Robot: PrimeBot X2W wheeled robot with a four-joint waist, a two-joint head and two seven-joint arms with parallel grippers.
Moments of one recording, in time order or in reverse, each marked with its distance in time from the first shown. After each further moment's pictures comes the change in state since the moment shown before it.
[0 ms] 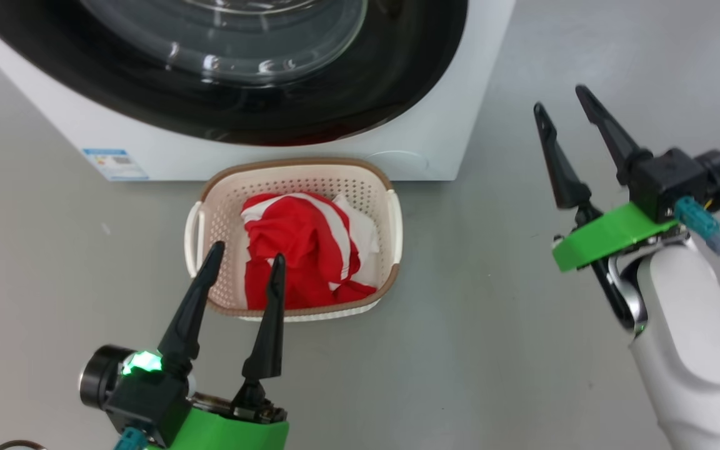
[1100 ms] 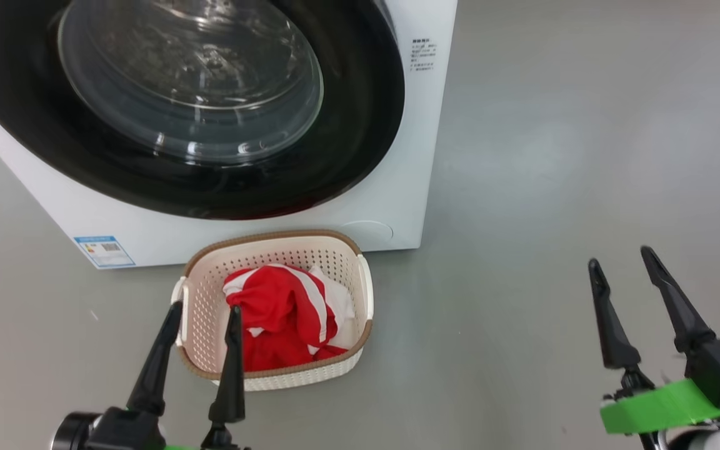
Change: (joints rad) left arm 0.127 0.035 0.053 0.033 -0.011 0.079 0.006; right arm 0.567 0.078 -0.192 -0.432 -0.051 0.000 0.038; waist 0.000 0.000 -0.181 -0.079
